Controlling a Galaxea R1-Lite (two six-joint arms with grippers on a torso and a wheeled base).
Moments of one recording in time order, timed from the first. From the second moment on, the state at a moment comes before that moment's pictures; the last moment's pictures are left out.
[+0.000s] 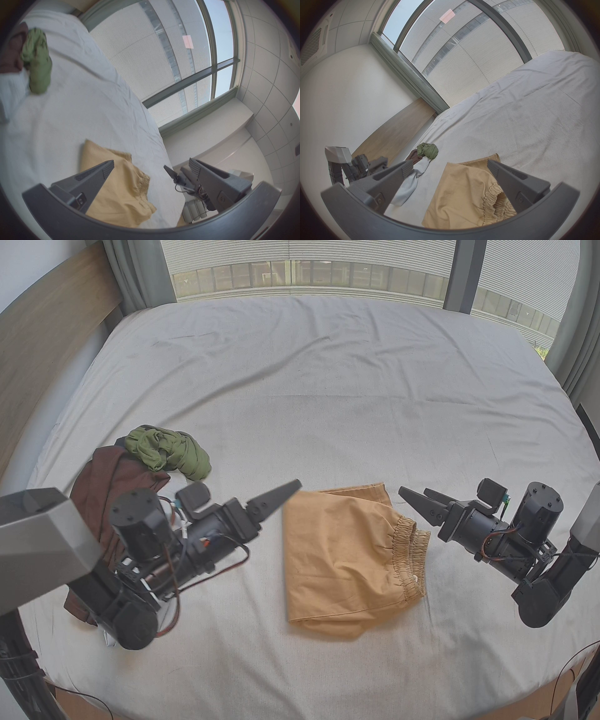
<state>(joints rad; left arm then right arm) -0.49 2.07 -0.64 -1.54 -0.34 -0.78 0.33 1.97 -0.50 -1.54 0.35 0.45</state>
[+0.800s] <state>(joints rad) -0.20 1.86 -0.32 -1.54 -0.62 -0.30 0.29 2.08 -0.37 -1.53 0.34 0.35</state>
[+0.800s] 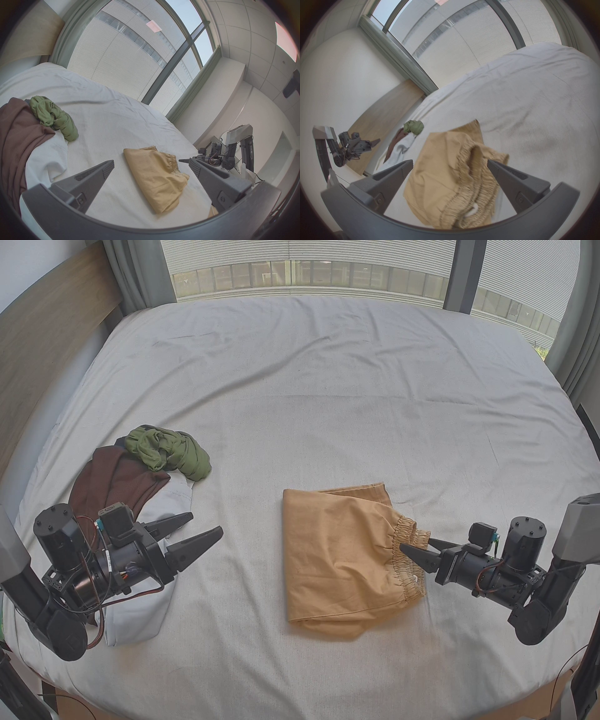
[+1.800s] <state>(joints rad) -0.21 1.89 -0.28 -1.54 -0.61 -0.27 0.29 2.28 -0.34 -1.54 0.33 0.37</state>
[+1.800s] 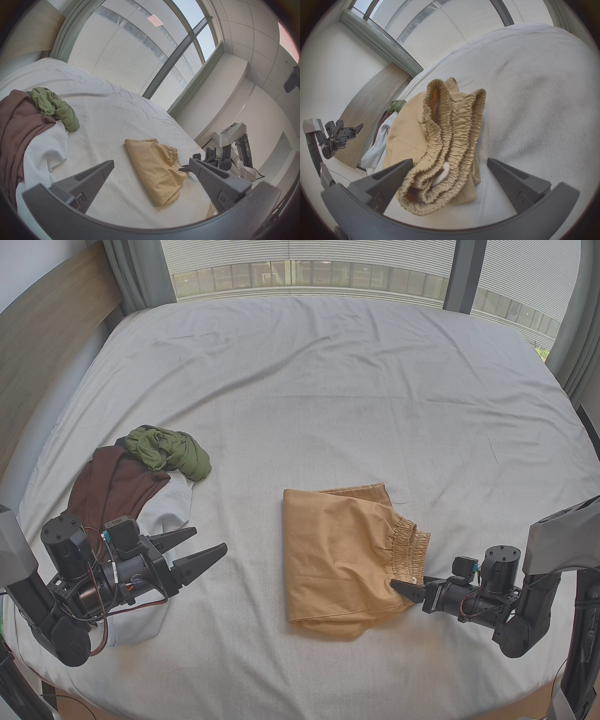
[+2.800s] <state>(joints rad) -0.20 1.90 -0.26 -1.54 -0.62 -0.20 0.36 2.33 -0.43 -1.54 0.33 0.52</state>
